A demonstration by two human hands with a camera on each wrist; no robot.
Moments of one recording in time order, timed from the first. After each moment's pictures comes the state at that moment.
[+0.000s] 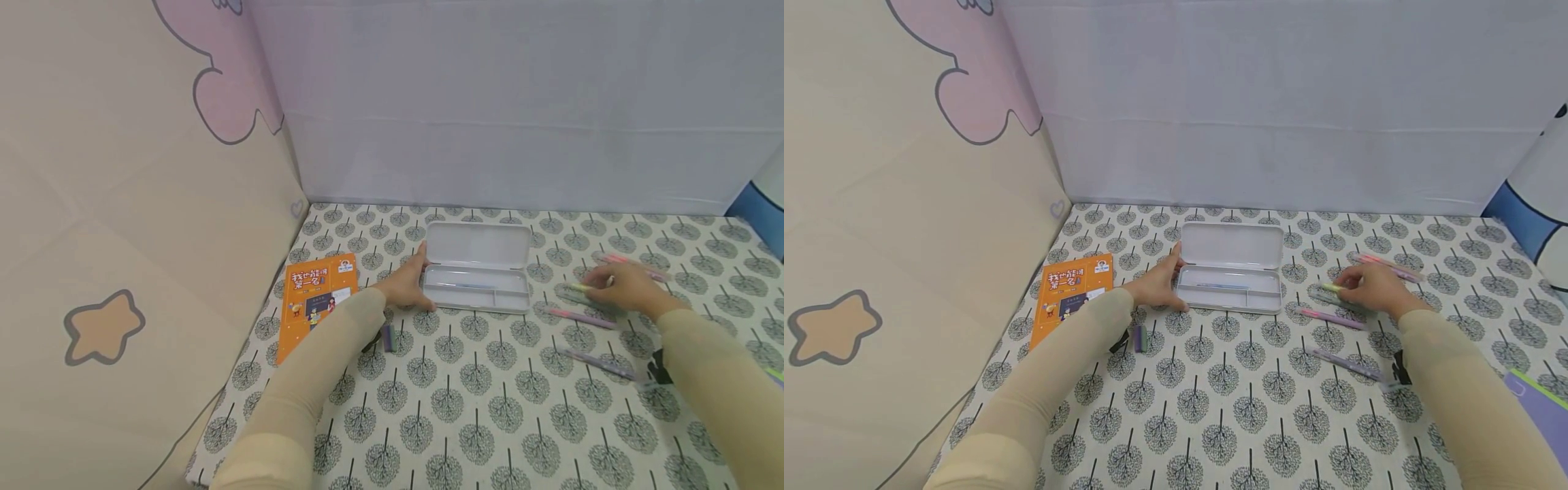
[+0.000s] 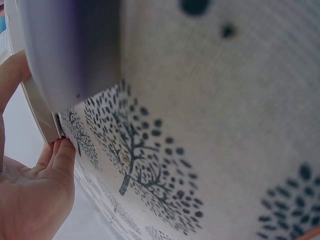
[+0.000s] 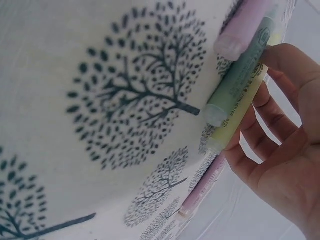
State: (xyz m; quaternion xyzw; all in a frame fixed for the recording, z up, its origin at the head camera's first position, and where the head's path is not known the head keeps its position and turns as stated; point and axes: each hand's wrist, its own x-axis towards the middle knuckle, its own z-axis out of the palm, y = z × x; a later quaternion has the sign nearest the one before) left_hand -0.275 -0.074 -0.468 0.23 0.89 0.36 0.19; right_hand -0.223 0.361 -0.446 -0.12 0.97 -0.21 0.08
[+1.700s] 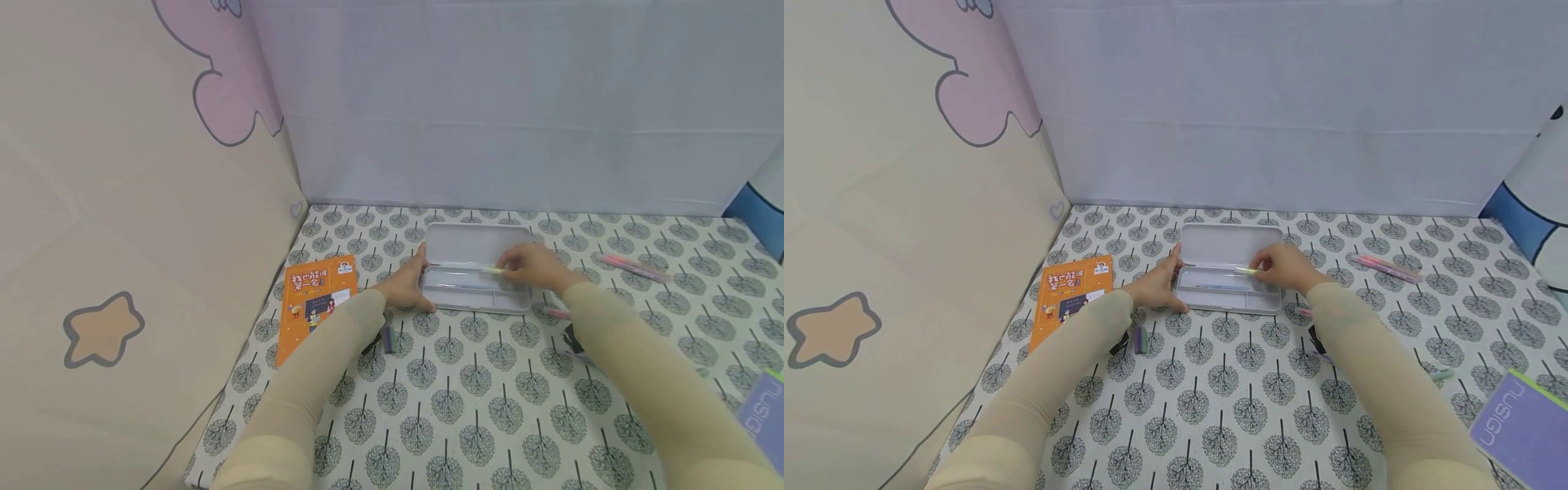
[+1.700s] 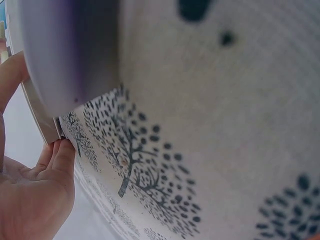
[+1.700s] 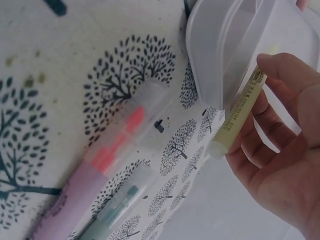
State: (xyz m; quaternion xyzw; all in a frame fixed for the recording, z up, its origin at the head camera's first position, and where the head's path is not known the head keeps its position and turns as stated) left_hand -0.275 -0.074 -0.467 0.22 0.88 0.36 0.20; right_hand -0.268 0.226 -0.432 -0.18 0.95 -0.26 0.09
